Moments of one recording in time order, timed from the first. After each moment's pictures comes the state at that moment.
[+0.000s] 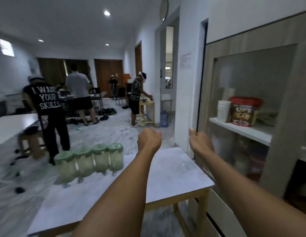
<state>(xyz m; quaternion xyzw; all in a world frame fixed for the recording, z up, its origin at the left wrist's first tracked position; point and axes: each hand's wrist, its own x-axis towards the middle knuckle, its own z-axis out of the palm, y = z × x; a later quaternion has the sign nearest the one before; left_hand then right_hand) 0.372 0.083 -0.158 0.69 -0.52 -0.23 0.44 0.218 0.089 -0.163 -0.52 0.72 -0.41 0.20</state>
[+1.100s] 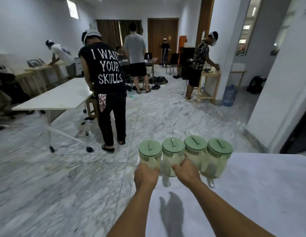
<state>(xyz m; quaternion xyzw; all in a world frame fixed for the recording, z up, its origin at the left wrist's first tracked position) 0.872 -0.075 -0.363 0.84 -0.25 -0.29 0.38 0.755 -0.136 -0.363 -0.65 0.64 -0.18 0.37</state>
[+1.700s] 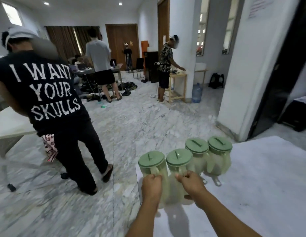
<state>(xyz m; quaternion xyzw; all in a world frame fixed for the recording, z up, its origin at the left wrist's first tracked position) 0.943 -0.114 -0.397 0.72 -0.32 -0.42 0.44 0.816 -0.121 -0.375 -0.45 0.67 -0.30 0.51</state>
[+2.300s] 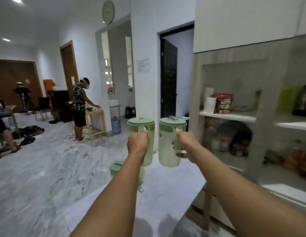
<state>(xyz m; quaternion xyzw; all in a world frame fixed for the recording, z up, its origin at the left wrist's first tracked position) 0.795 -0.017 -0.157 0.49 -0.53 -0.50 0.49 0.664 0.055 -0.149 -0.28 0.67 -0.60 0.33</state>
